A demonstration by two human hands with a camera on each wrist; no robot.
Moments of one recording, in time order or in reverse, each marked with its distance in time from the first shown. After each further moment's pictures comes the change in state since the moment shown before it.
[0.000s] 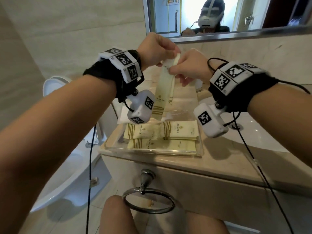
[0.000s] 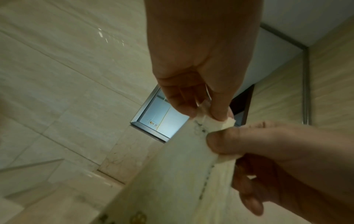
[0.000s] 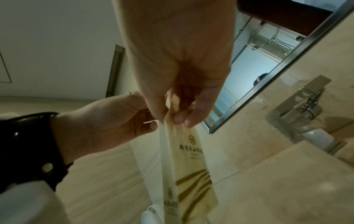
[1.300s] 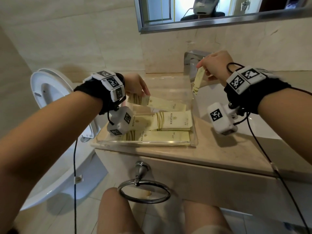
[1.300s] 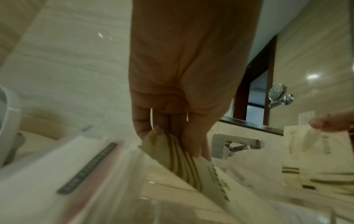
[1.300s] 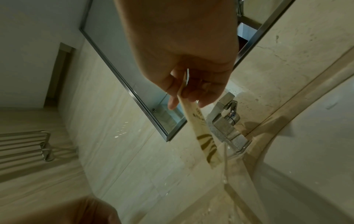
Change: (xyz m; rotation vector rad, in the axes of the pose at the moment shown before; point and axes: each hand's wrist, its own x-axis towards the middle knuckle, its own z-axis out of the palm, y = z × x) left_hand -0.023 -0.081 0.019 0.538 -0.413 -0.426; right_hand -0.001 0.080 -0.026 0.203 0.349 0.295
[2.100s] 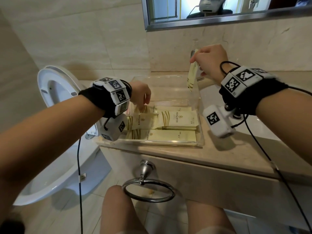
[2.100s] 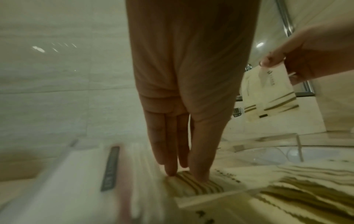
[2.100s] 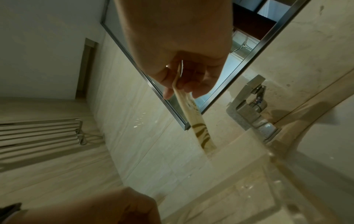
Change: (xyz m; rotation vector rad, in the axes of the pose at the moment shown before) left_hand -0.004 -0.015 0.014 0.424 -0.094 0.148; right_hand -0.019 -0.024 0.027 -0.026 0.009 -0.155
